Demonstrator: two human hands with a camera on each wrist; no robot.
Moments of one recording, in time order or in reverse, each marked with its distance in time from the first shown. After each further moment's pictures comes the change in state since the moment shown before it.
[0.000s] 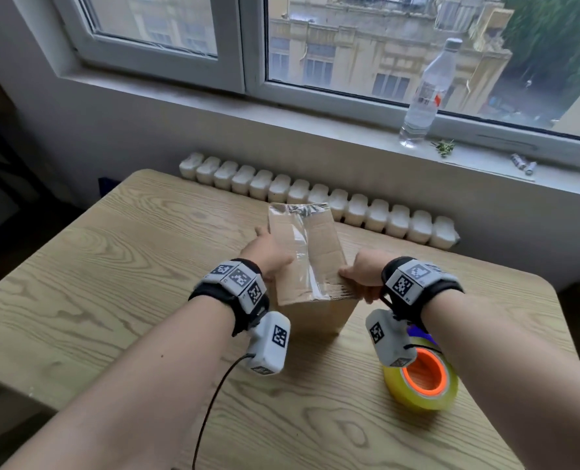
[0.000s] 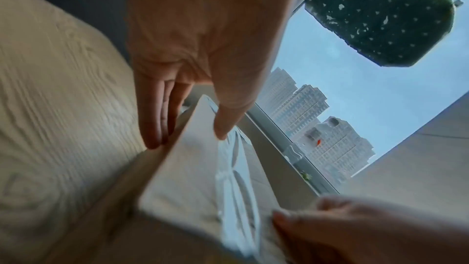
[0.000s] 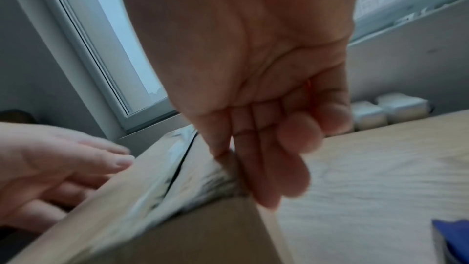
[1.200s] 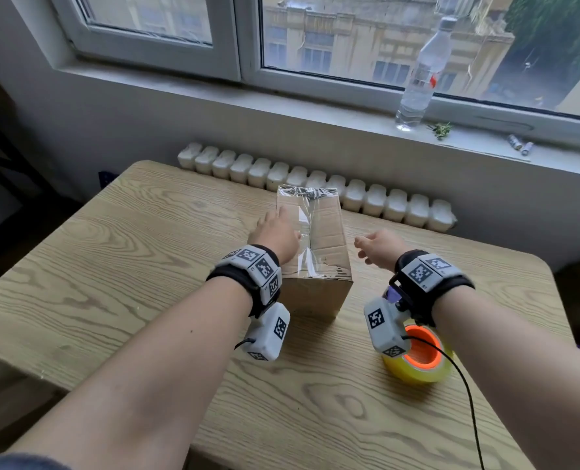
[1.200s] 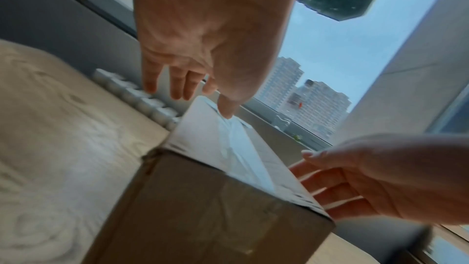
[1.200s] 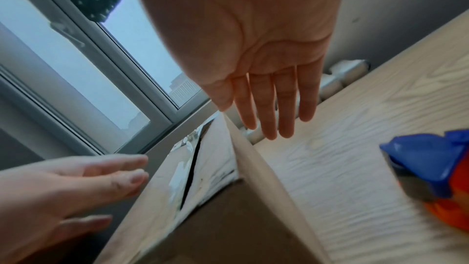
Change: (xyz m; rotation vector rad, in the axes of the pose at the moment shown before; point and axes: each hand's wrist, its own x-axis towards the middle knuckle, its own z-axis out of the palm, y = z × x) left_hand -0.011 0.008 0.017 0.375 0.183 0.264; right_hand 0.004 0.030 0.016 0.517 0.225 -0.015
